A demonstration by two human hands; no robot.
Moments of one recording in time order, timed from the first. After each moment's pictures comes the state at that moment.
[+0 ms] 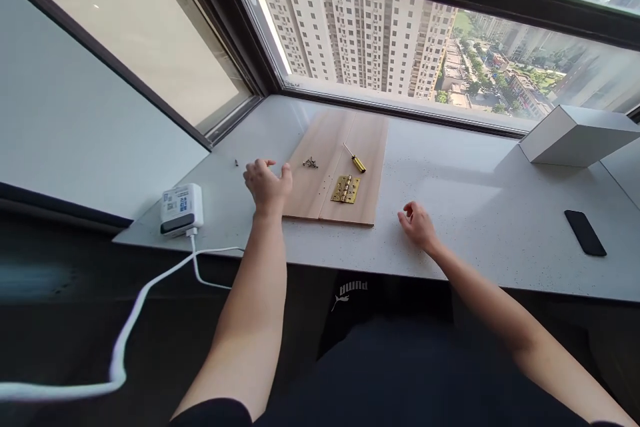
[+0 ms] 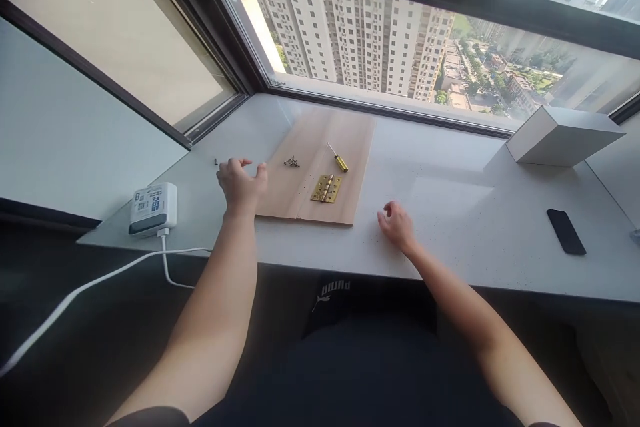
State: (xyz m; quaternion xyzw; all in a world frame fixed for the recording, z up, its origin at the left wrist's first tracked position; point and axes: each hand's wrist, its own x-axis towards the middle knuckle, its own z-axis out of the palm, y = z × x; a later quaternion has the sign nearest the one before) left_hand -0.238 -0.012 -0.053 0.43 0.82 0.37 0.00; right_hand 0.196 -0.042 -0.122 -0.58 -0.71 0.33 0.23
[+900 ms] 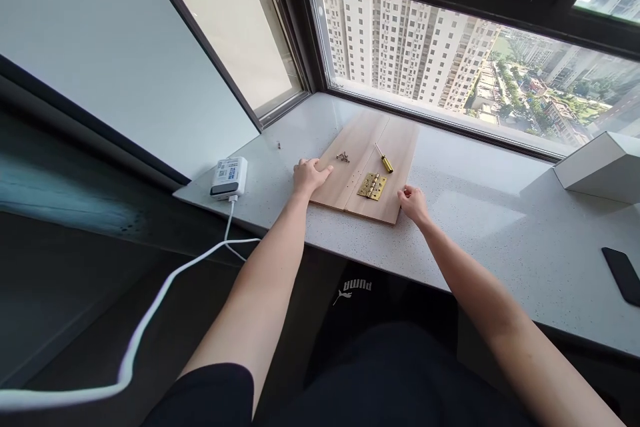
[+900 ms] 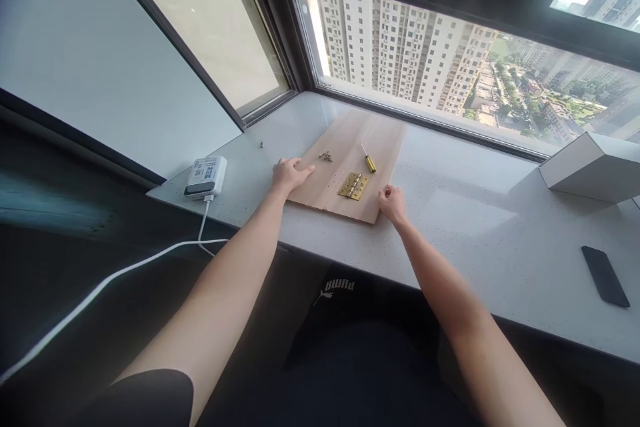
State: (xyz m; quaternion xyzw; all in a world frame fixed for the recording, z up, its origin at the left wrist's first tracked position) left_hand -0.244 -0.009 -0.077 0.43 0.85 0.26 0.13; right_hand 0.108 0.029 -0.090 -0.57 -0.70 0.38 0.21
